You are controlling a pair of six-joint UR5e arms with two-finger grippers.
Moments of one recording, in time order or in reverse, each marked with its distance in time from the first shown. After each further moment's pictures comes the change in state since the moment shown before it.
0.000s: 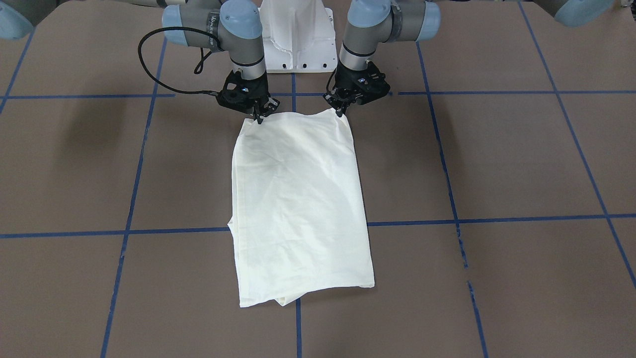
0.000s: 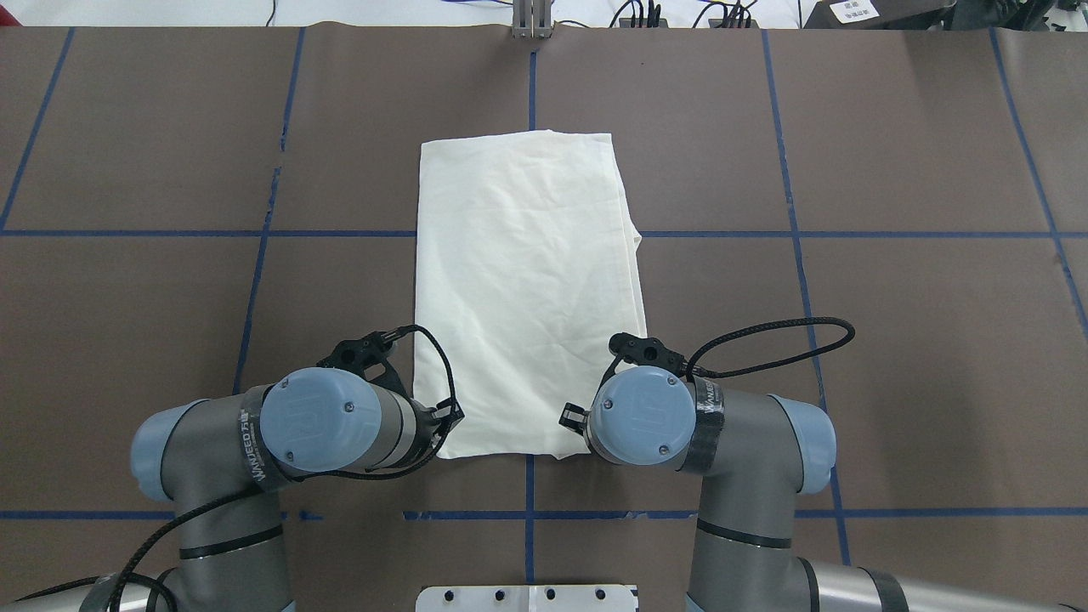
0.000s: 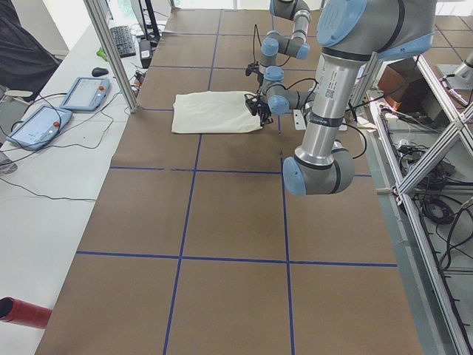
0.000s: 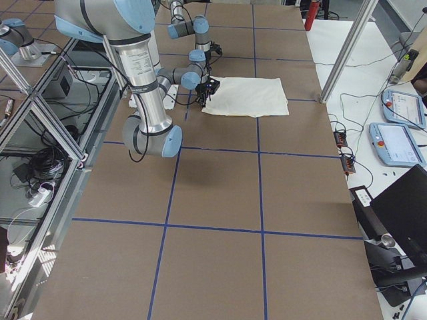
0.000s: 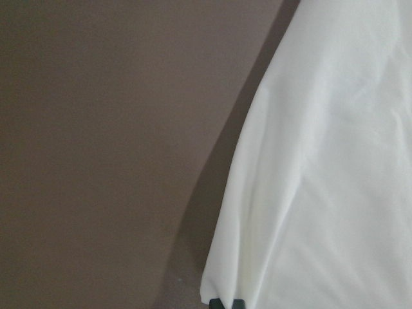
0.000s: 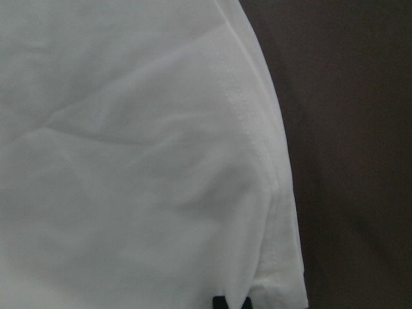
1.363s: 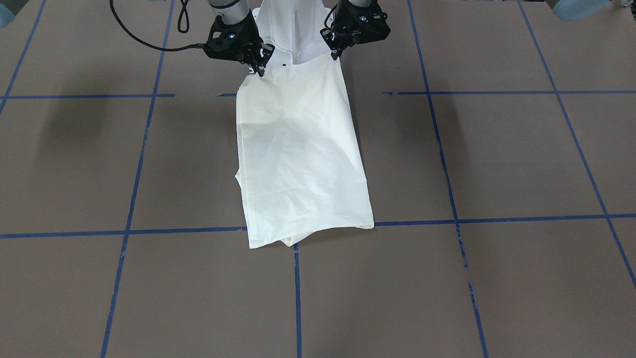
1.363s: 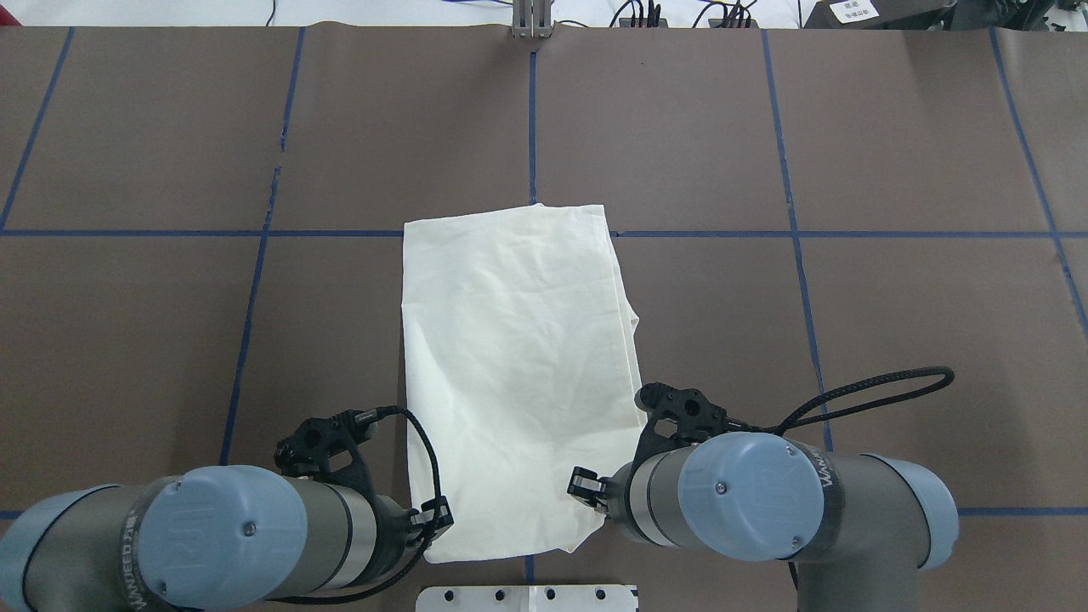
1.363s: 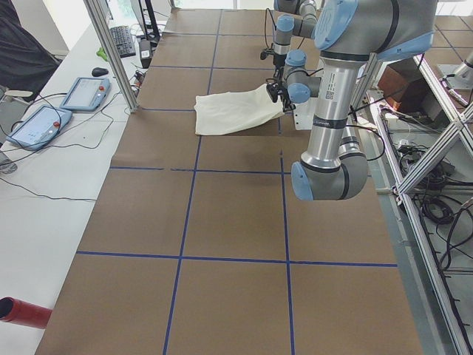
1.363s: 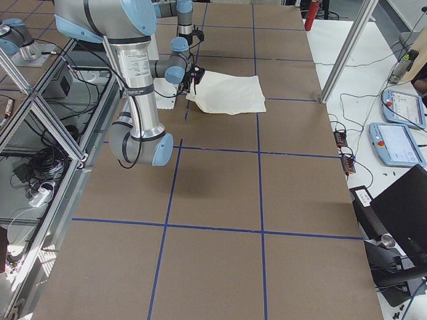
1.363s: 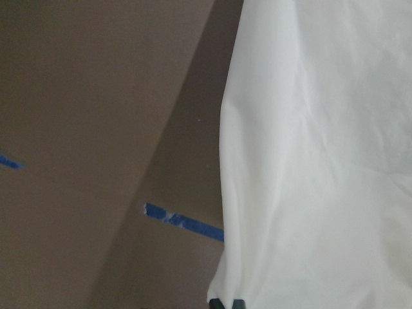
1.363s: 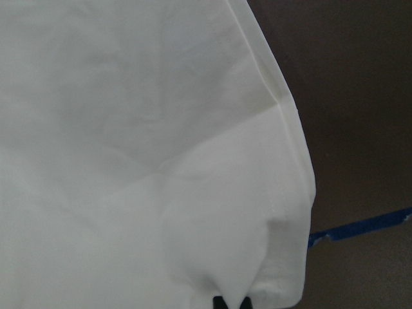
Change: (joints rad) left arm 0.149 0.076 -0.317 0.157 -0.004 0.007; right arm -0.087 -0.139 0.301 0.027 0.015 0.033
